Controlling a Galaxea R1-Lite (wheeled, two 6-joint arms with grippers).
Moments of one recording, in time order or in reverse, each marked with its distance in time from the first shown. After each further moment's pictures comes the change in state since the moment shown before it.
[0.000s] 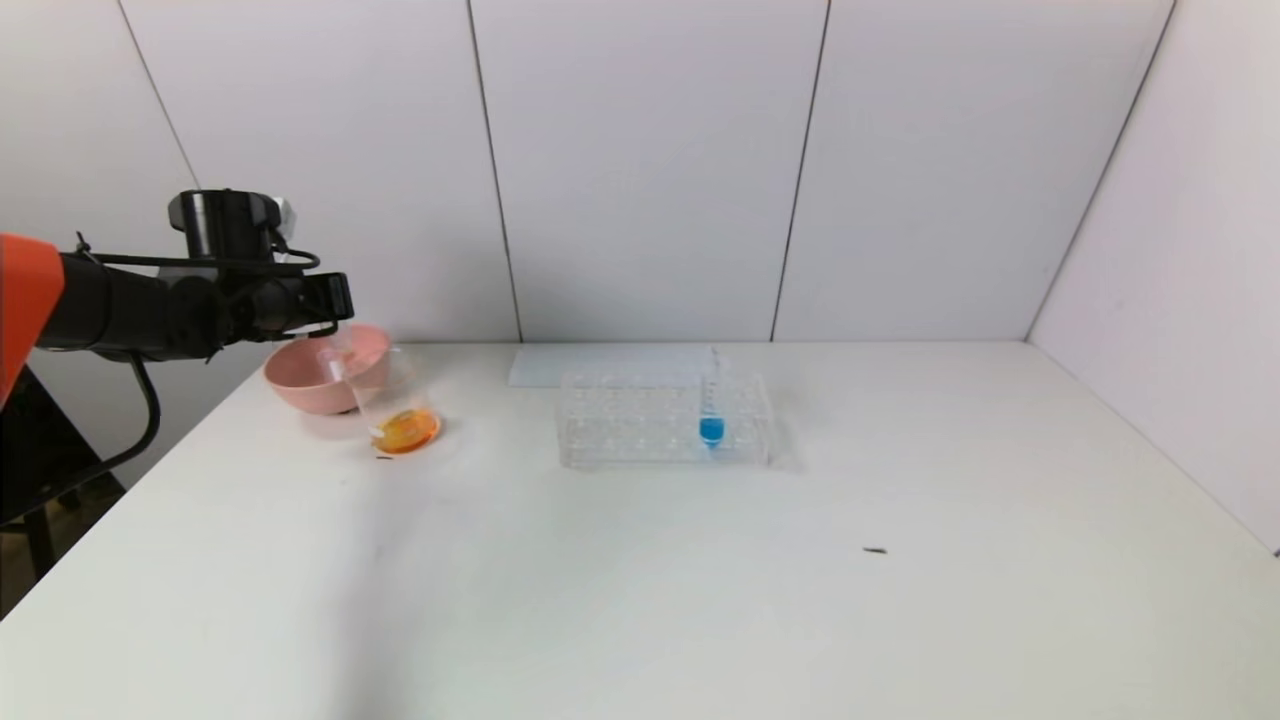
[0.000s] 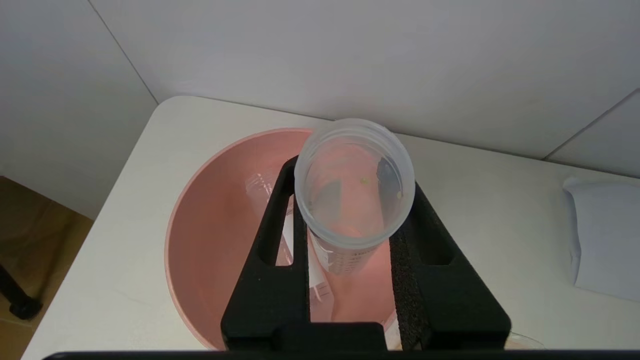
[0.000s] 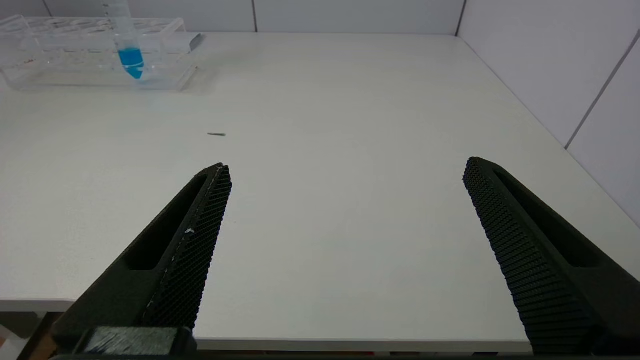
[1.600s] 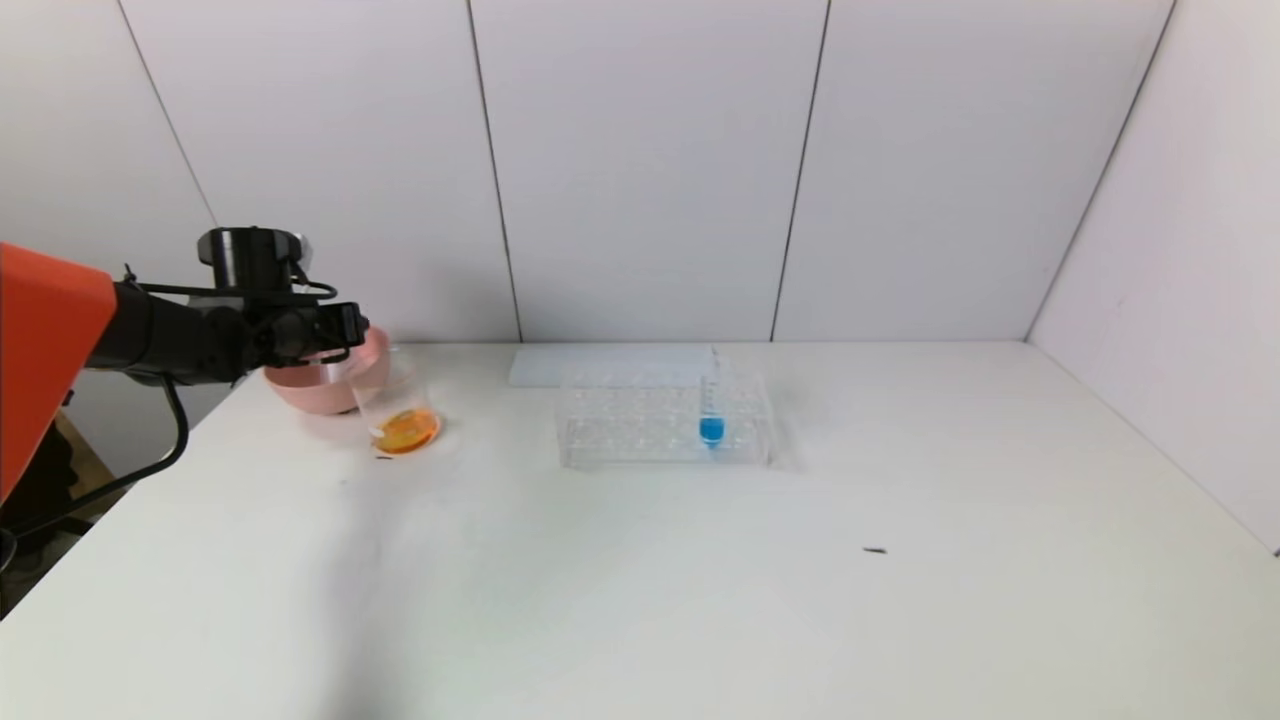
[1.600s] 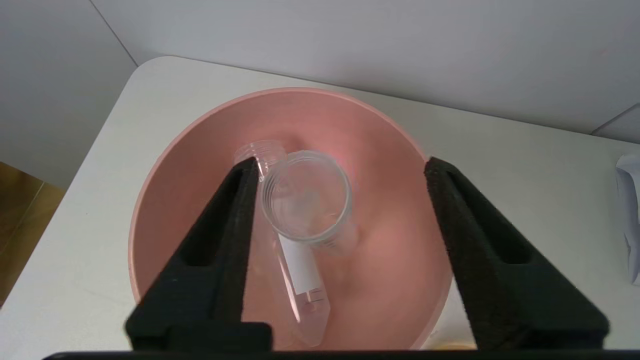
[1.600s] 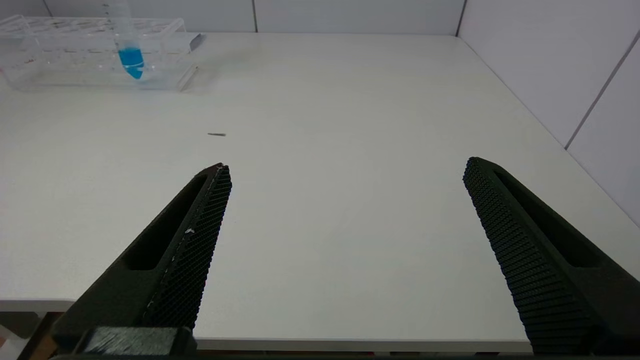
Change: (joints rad) left arm 0.009 0.084 0.011 -0.039 -0.002 -0.003; right arm 0.000 0.000 0.000 0.000 0.000 0.000
